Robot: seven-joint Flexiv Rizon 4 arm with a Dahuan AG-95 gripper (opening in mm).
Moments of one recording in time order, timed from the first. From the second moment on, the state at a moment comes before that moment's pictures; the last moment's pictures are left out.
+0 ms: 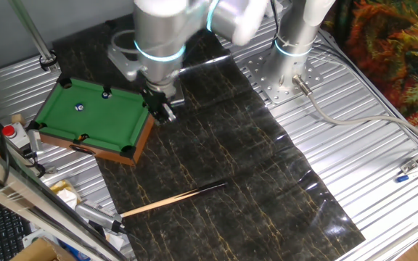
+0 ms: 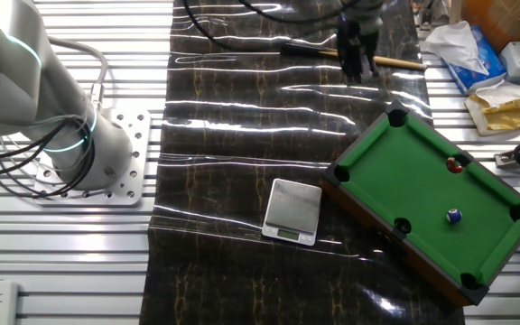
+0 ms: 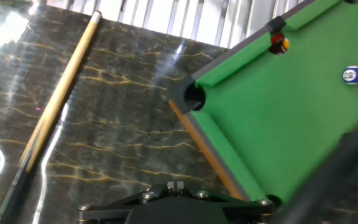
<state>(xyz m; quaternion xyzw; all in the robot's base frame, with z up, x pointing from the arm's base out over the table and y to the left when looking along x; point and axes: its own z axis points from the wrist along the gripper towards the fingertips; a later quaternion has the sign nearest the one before) 0.525 0.105 0.161 -0.09 0.99 -0.04 0.07</state>
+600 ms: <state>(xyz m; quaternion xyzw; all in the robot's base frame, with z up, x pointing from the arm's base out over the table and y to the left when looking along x) 0.548 0.222 0.148 0.04 1.00 -0.03 0.06</state>
